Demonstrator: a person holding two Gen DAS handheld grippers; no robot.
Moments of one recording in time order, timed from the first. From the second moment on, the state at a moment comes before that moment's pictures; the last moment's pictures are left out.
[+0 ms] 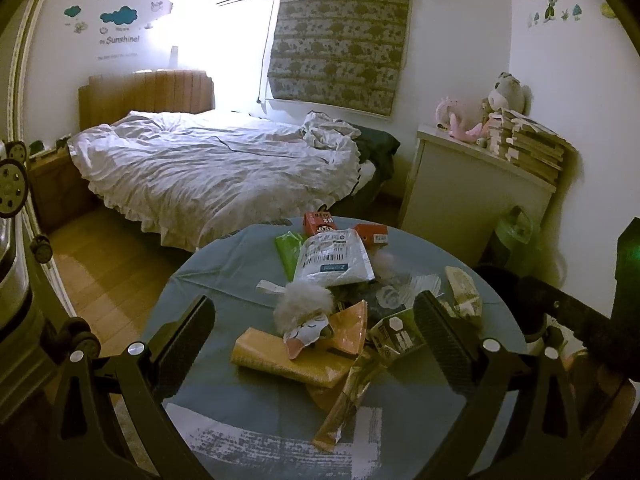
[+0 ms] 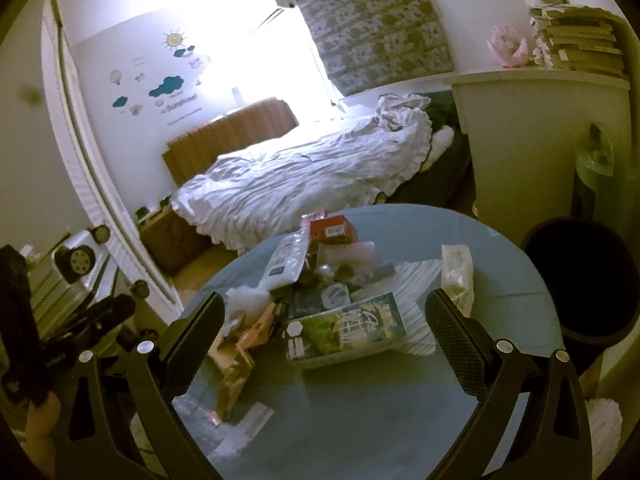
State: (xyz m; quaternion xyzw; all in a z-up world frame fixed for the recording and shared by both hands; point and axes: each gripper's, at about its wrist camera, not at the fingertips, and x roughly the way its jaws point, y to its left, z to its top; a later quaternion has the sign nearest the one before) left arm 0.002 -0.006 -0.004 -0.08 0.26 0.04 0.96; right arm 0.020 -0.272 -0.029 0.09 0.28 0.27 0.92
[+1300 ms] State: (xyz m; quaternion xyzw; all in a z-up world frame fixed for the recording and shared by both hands) left arm 0.008 0.005 -0.015 -0.07 0.29 0.06 0.95; right arm 0.022 -0.272 -0.039 0.09 0.29 0.26 0.92
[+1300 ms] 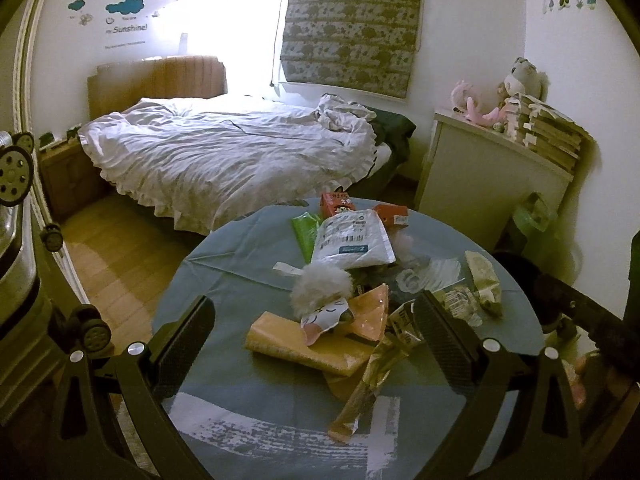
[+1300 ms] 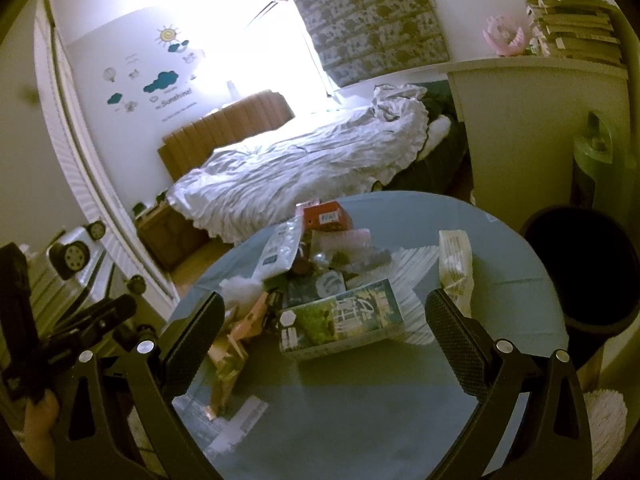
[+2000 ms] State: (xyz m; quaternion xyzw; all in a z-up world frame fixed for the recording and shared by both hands) left arm 0.009 0.003 -0.018 -0.07 0.30 0.06 0.95; right arm 0.023 -0.272 -0.040 0.09 0.30 0.26 0.92
